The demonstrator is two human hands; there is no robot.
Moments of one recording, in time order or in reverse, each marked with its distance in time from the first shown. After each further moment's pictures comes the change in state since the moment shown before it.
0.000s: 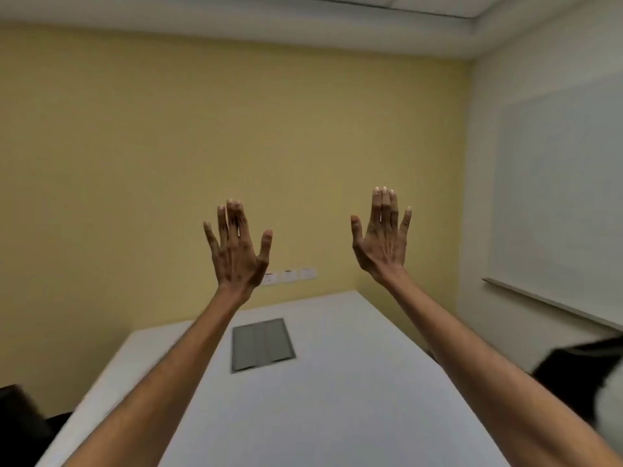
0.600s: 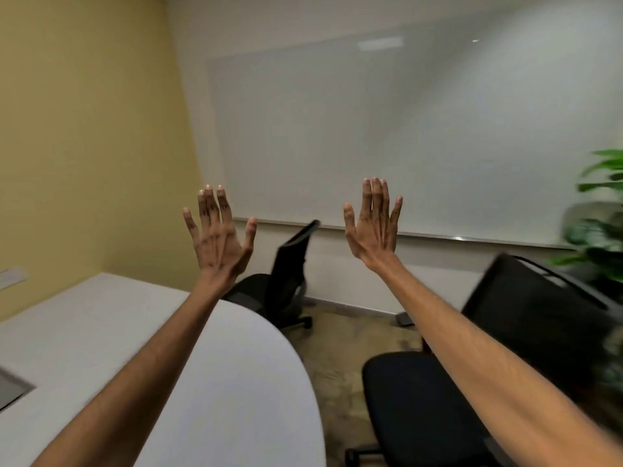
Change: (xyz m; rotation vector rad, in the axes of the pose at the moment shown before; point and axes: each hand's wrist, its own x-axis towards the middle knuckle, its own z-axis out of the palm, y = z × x) left_hand -0.168 0.304 0.006 -0.655 -0.365 0.434; right_hand -0.232 0.182 -0.314 -0.759 0.053 0.534
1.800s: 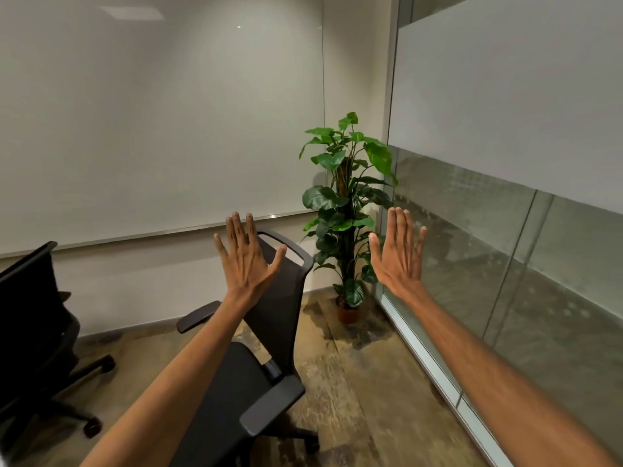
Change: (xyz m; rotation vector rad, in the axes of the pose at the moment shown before) left_hand -0.205 0.678 0.098 -0.460 -0.318 0.449; right_hand -0.200 0.608 -0.354 -0.571 0.029 0.495
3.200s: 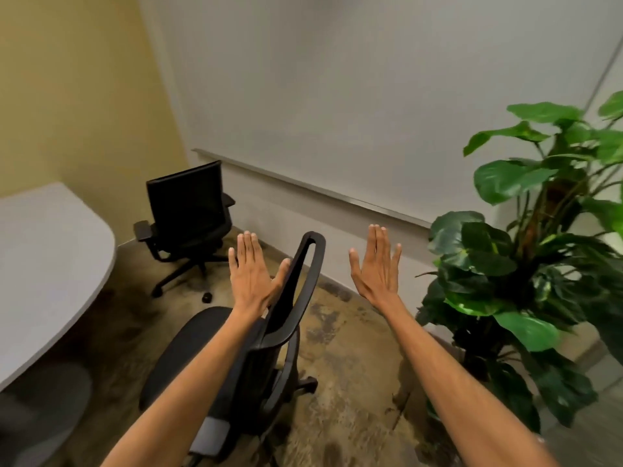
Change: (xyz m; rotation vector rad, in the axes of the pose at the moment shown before) left_hand 0.190 0.058 0.304 0.418 0.001 -0.723; right_hand 0.334 0.004 0.422 0.574 -0.416 -0.629
